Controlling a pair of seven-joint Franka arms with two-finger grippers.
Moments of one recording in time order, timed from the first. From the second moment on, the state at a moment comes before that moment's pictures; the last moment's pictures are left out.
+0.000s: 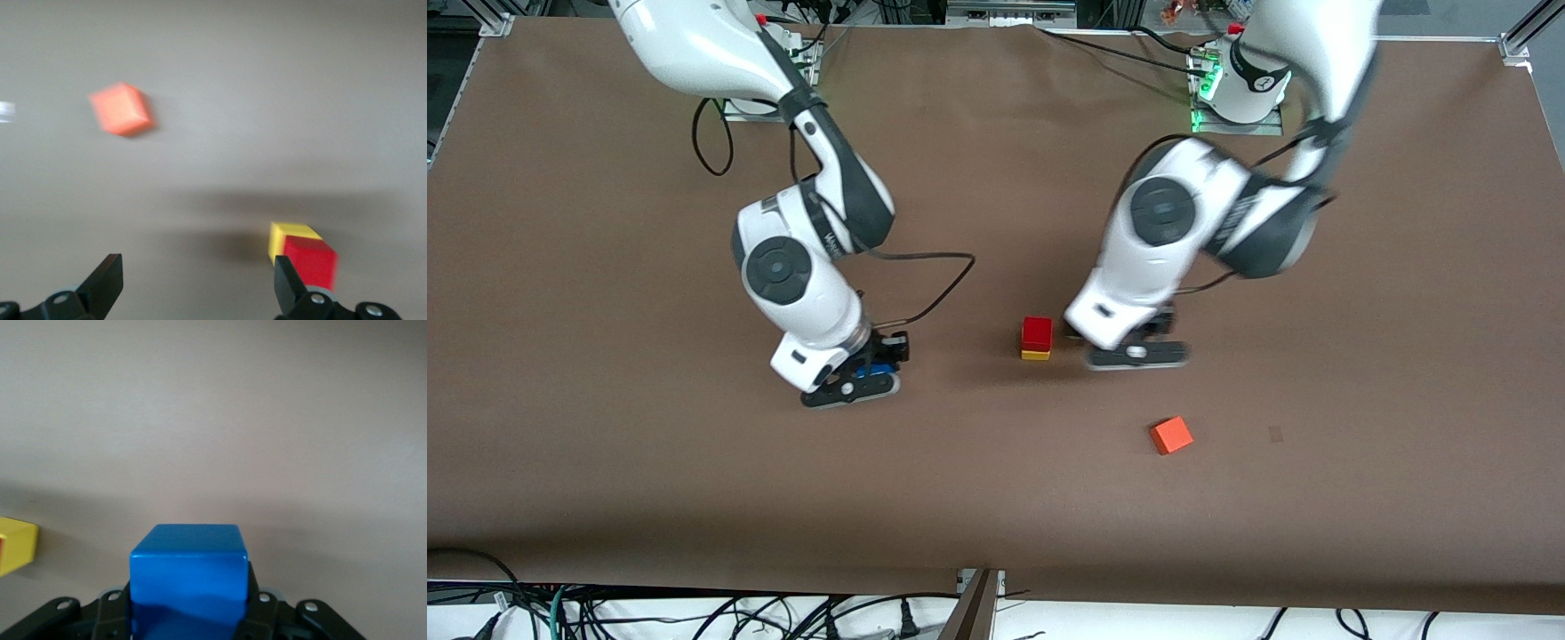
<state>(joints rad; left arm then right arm) -0.24 0.47 -0.26 -1.46 0.20 1.96 -0.69 0.50 0.66 0.00 -1.39 0.04 2.13 0.32</state>
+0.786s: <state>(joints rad) -0.03 0.18 -0.03 -1.46 0.05 1.67 -0.13 0.80 0.82 0.00 -1.13 0.02 2.07 0.89</state>
